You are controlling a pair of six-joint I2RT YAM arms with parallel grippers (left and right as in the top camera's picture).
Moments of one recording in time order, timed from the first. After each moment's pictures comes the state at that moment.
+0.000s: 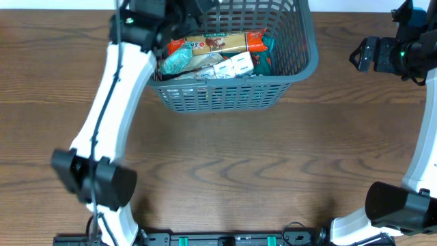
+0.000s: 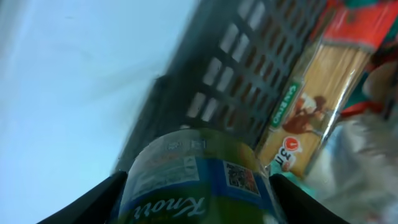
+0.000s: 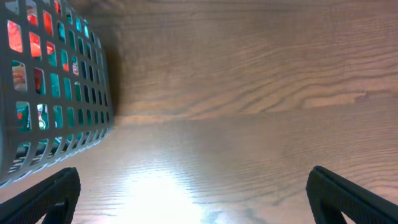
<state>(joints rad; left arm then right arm) -0.30 1.96 2.07 -0.76 0.02 0.89 -0.25 1.74 2.07 -1.40 -0.11 -0.08</state>
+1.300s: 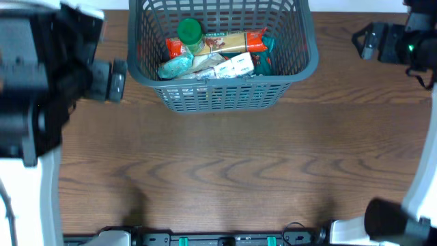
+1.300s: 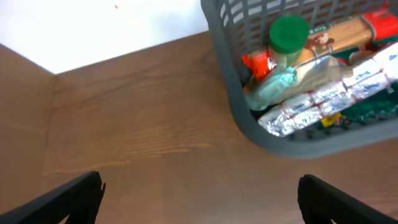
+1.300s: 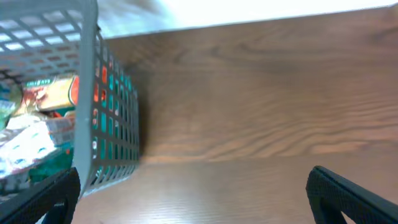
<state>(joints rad) -0.05 1.34 1.93 -1.33 -0.04 0.23 -0.23 1.60 2.06 -1.27 -0.17 -0.04</state>
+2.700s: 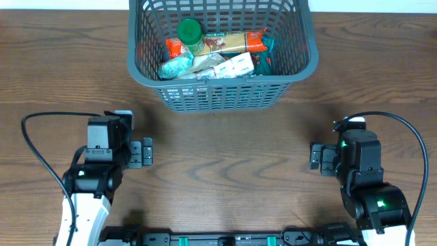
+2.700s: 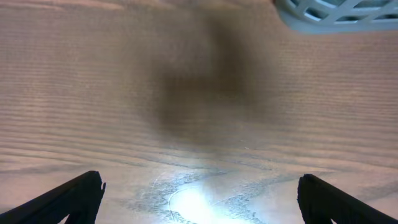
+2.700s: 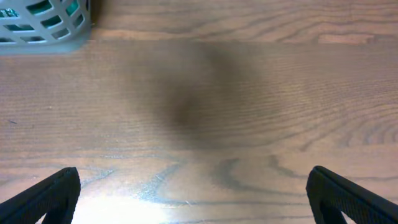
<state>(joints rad) -0.05 0.97 0.70 -0.75 -0.04 -0.02 0.14 0.75 0.74 -0.87 0.27 0.10</state>
